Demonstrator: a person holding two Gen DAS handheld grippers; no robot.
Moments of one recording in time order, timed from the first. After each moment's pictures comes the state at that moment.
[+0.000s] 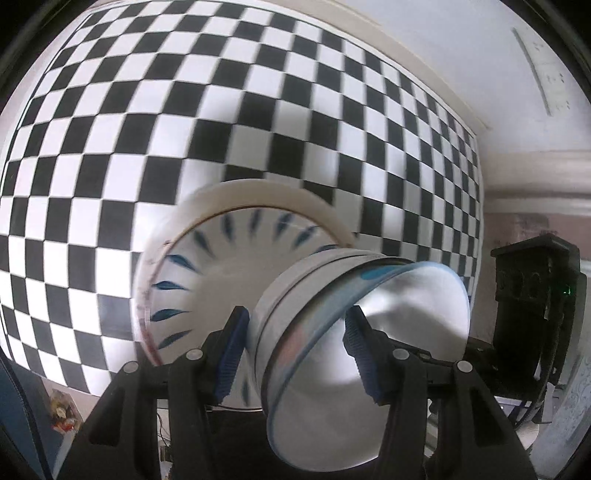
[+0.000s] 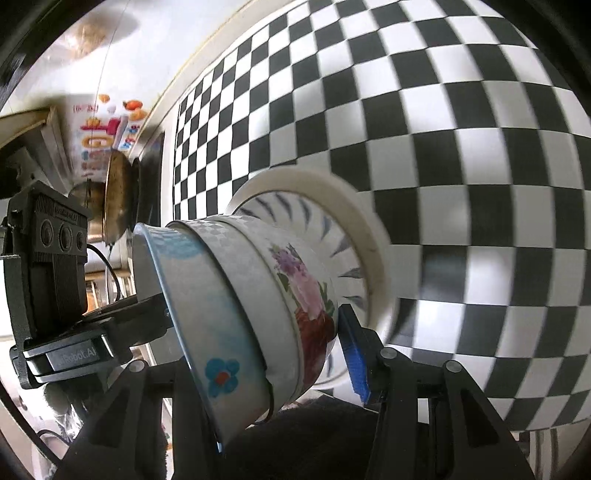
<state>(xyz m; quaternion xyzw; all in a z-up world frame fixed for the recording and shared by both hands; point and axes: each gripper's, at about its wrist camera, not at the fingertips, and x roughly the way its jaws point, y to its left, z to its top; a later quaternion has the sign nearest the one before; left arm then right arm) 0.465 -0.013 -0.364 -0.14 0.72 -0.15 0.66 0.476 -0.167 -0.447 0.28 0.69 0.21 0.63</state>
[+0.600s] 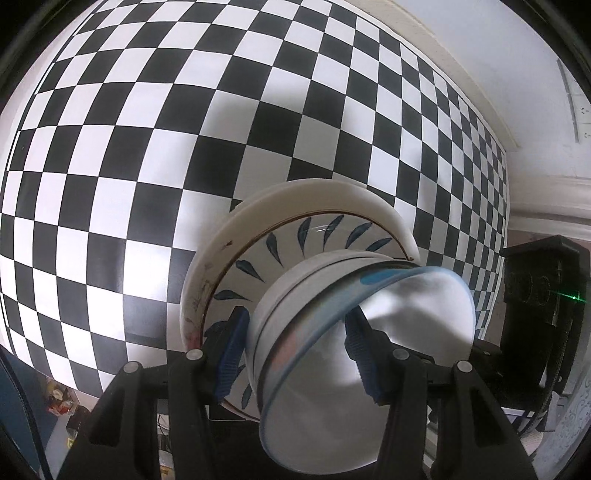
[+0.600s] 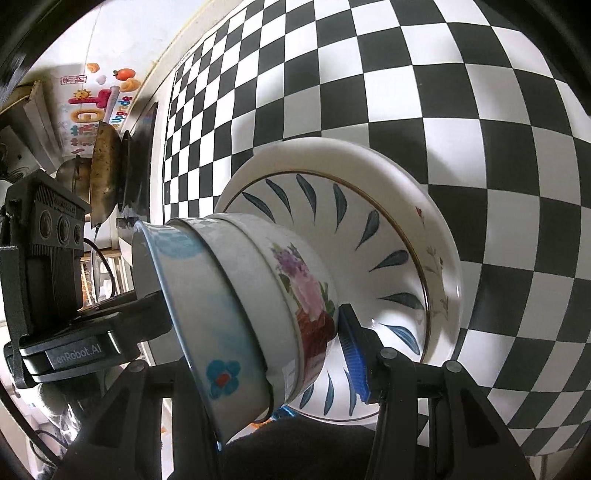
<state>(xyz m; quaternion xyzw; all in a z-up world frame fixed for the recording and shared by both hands) 0.471 0.017 -0.394 -0.15 0.74 -0.12 0.65 0.491 -0.117 -0.478 0.25 0.72 0.23 0.61</state>
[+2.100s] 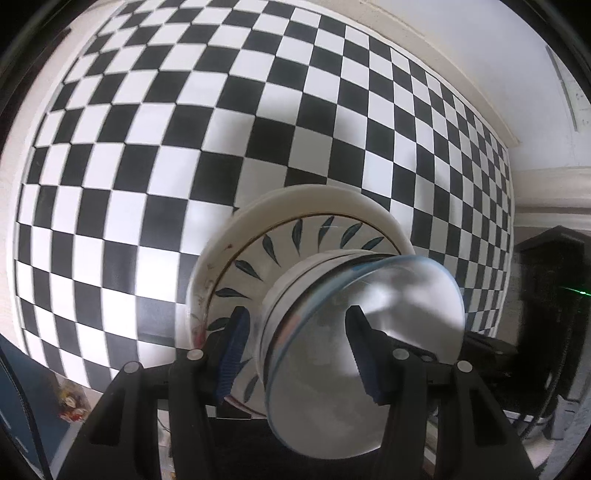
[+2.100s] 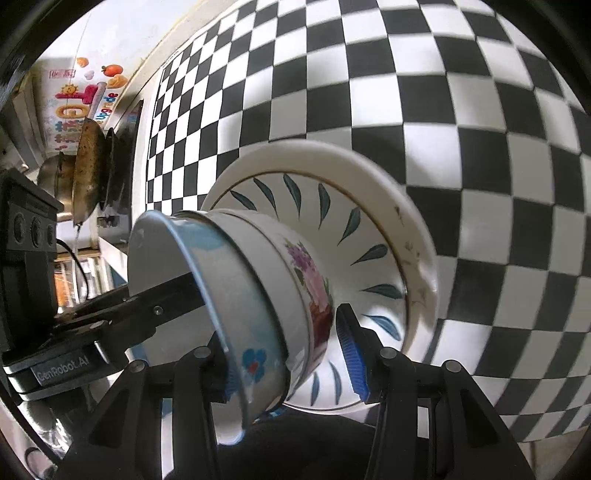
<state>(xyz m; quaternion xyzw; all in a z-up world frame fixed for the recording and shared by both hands) 0.466 0.011 -0.375 -0.12 0.72 -0.11 0.68 0.487 -0.121 -0.461 0.21 0.72 0.19 0.63</state>
